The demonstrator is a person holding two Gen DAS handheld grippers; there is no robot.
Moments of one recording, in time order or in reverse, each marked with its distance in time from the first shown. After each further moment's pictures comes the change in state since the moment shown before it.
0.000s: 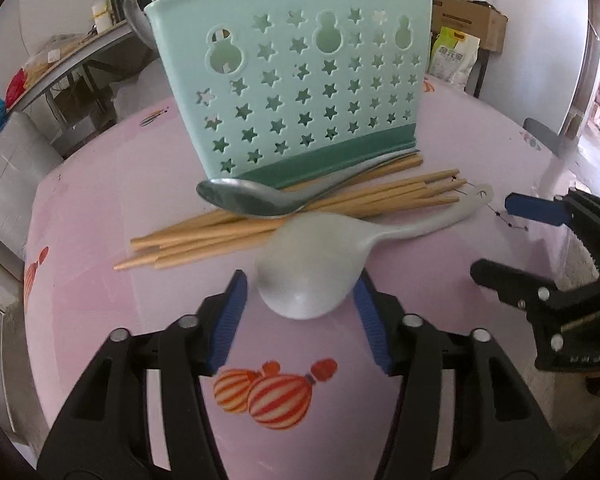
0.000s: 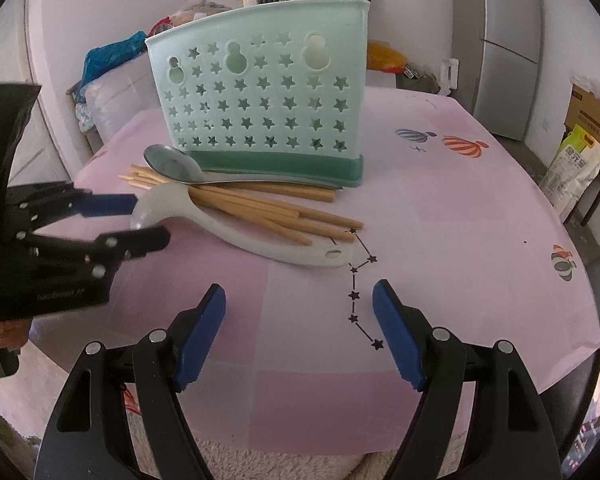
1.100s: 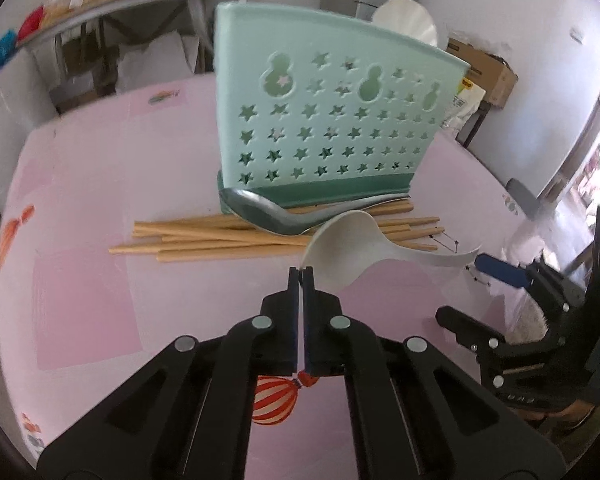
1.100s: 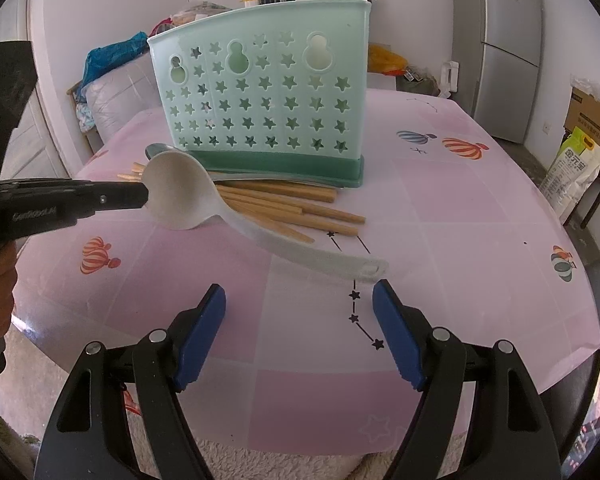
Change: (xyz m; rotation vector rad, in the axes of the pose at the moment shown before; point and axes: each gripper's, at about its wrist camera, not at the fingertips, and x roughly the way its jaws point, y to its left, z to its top) left arm -0.018 0.037 0.009 -0.234 -0.020 -0.153; right arm 0.001 0.000 0.000 -0.006 -0.006 -0.002
